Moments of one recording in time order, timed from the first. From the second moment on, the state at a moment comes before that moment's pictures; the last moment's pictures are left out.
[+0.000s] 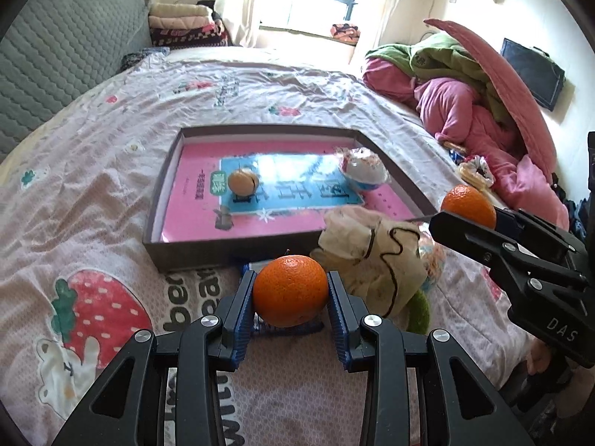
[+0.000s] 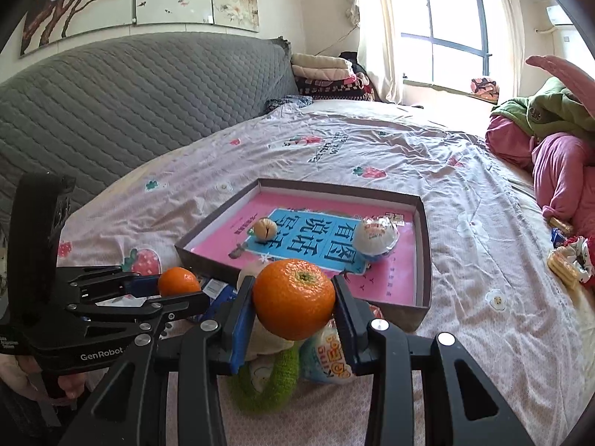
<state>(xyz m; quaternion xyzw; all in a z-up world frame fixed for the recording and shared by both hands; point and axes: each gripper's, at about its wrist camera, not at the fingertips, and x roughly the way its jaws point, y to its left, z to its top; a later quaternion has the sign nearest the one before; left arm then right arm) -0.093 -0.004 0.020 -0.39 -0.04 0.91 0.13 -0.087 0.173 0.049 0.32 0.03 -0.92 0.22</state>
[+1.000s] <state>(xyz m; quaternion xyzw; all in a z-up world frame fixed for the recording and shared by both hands) -0.117 -0.017 0.059 -0.34 -0.05 0.93 0.09 -0.099 0.157 0.074 0.26 0.03 -0.94 0.21</state>
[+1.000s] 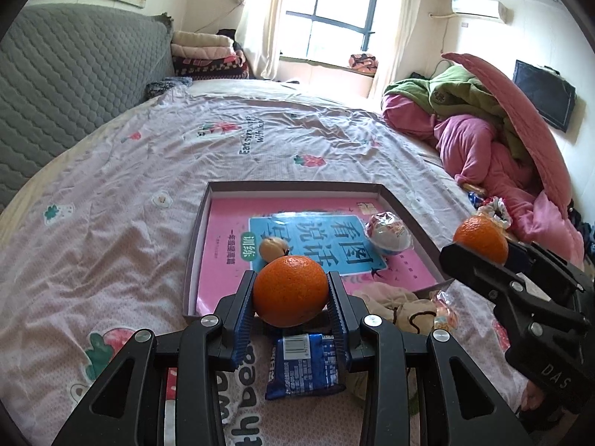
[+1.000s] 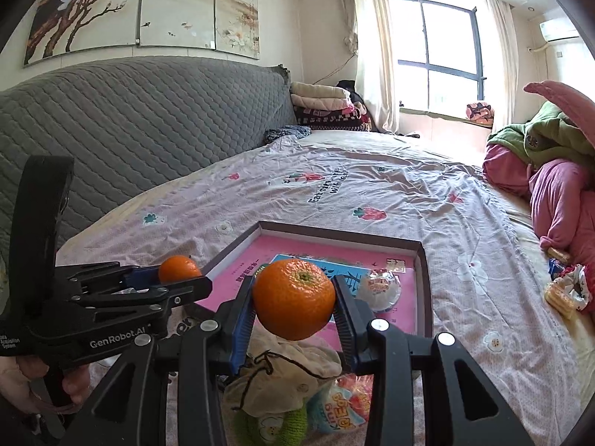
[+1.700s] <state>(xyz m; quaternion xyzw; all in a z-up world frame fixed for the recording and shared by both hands) -0.119 -0.017 0.072 -0.32 -0.01 0.95 0.07 -0.107 0.168 0.085 0.25 0.01 -0.95 0.20</state>
